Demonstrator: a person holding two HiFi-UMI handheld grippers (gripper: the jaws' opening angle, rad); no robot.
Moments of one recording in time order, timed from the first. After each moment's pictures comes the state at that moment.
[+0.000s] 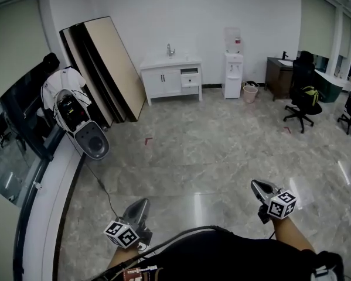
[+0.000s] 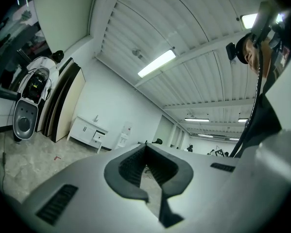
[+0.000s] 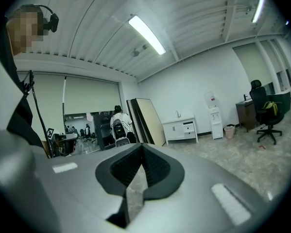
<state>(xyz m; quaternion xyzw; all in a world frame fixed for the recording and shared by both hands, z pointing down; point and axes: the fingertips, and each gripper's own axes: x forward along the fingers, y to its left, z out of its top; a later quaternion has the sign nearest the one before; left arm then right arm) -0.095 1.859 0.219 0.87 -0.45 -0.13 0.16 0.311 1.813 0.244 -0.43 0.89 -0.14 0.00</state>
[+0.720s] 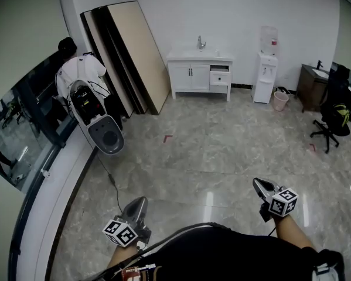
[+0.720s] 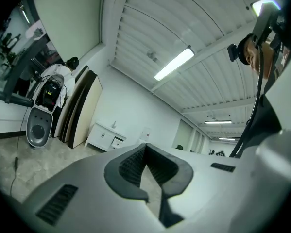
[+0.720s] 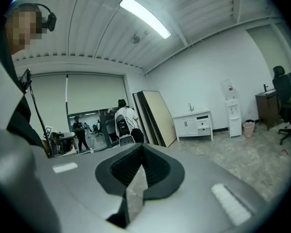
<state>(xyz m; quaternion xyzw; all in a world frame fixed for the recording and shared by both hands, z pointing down) -0.168 1.698 0.226 0.81 -0.55 -0.13 0.16 0.238 1.569 0.260 -0.36 0.92 -0.16 -0.03</state>
